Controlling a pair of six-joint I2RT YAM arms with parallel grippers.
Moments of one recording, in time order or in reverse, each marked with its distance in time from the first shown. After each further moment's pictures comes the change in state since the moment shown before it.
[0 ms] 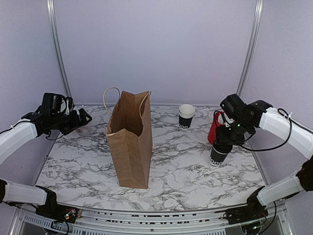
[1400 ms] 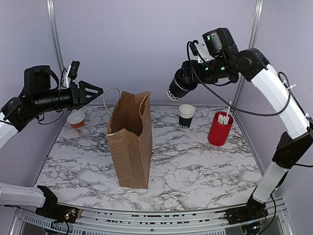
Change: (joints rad) left arm -0.327 -0.147 0.296 -0.007 0.188 -0.077; right arm 0.283 0.407 1.048 -0.014 0.044 -0.177
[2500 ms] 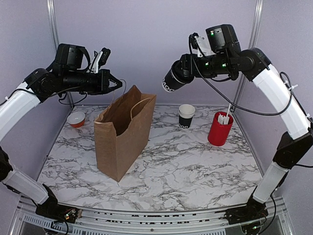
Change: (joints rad) left arm -0.153 0.386 0.457 -0.232 -0.183 0.183; right arm 0.000 -0.005 0.013 0.096 -0.034 -0.035
